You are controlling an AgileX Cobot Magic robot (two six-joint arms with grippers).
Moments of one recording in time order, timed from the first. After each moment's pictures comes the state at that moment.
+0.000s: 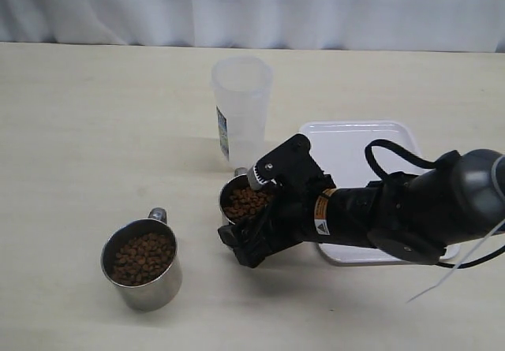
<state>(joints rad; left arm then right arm) -0.14 0.00 0.00 0.05 0.15 -0.10 0.78 1.87 -0.63 -0.46 -0.43 0.39</state>
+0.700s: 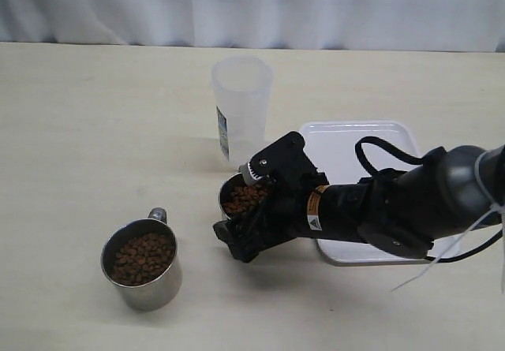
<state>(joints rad) -0.14 0.00 0.00 0.05 0.15 -0.10 0.78 1.90 -0.67 -0.46 -0.43 0.41</state>
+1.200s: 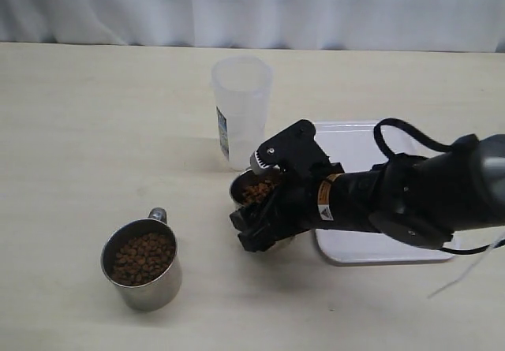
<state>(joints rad) -0.14 0.00 0.00 0.05 0.15 -0.10 0.78 1.80 -0.67 -0.46 -0.27 0.42</state>
